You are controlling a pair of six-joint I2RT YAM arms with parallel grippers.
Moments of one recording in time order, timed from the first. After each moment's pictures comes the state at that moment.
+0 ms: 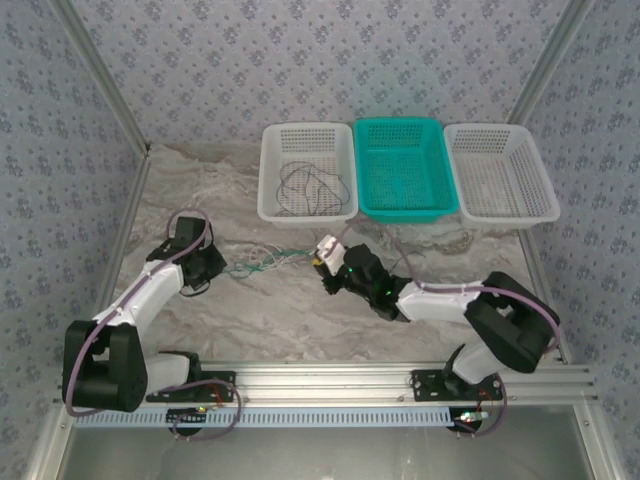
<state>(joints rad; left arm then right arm) -0.12 1.22 0.70 -0.57 -0.02 -0.74 0.86 1.46 0.57 0.46 0.08 -0.02</state>
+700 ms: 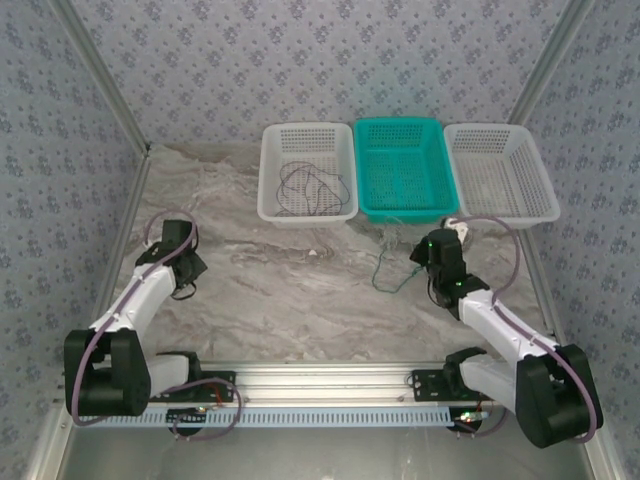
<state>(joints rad) -0.04 1.19 0.67 -0.61 -0.24 -0.68 0.30 1.05 0.45 0.03 0.25 0.54</state>
